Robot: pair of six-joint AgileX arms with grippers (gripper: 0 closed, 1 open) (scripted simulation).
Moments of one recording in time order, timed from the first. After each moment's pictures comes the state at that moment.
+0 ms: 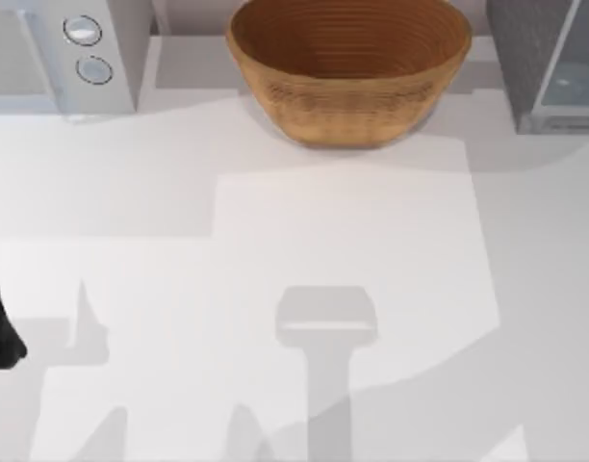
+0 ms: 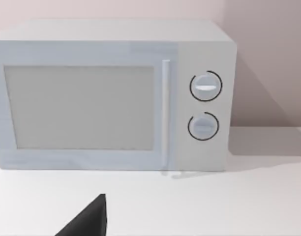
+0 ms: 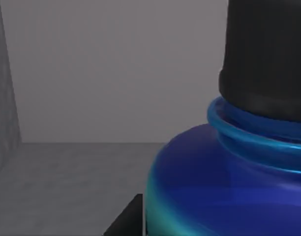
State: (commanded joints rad) left arm 0.00 0.00 0.00 0.00 0.00 0.00; right arm -0.25 2.24 1.15 1.10 -0.21 0.01
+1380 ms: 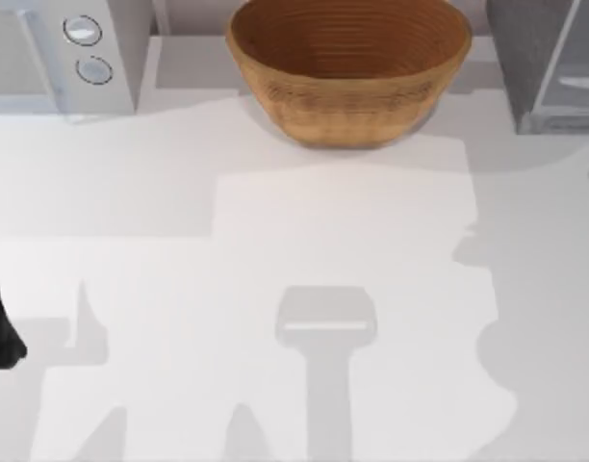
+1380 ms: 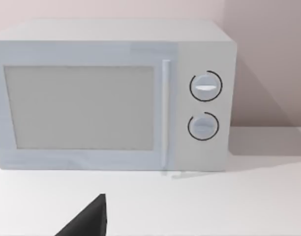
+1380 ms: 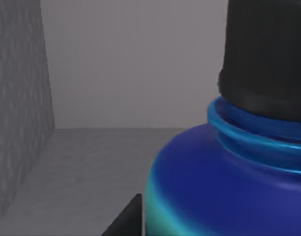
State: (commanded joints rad) left arm 0.00 0.00 0.00 0.00 0.00 0.00; right arm -0.31 1.87 0.72 1.15 -0.28 0.01
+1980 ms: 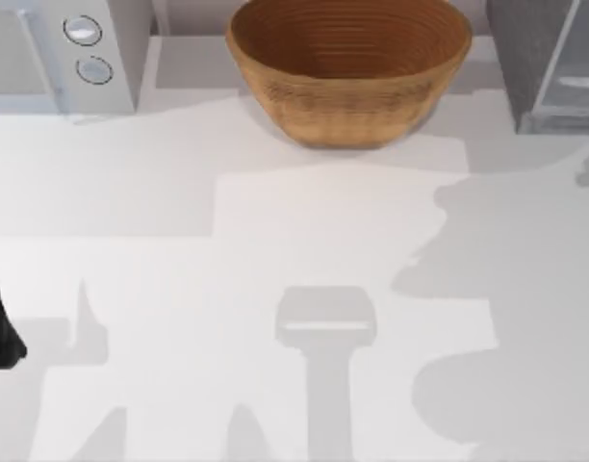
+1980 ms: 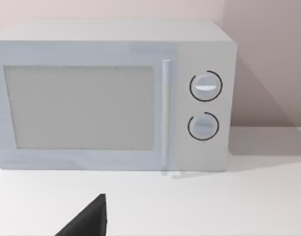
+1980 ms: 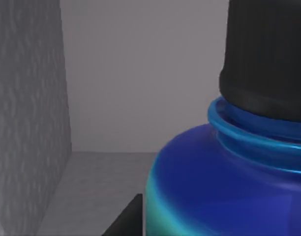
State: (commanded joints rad) left arm 0.00 0.00 0.00 0.00 0.00 0.00; right arm -0.27 1.65 0.65 1.02 -0.24 0.01
